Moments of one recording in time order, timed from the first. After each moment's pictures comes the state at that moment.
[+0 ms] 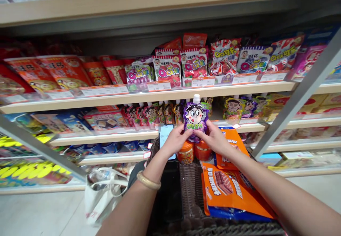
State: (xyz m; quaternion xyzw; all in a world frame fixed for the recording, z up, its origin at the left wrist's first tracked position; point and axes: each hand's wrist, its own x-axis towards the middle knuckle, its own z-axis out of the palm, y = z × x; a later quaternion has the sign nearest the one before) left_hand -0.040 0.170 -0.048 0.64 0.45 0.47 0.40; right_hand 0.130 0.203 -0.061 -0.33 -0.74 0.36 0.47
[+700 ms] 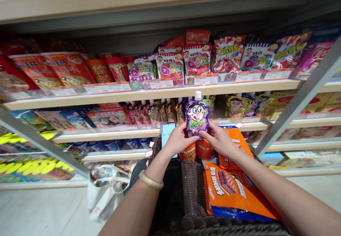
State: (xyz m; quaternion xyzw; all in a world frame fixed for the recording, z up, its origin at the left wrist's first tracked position) left_hand -0.033 0.164 -0.051 0.59 0.42 0.51 0.46; right_hand 0.139 0.196 -0.065 -0.36 -0.77 0.32 0.42
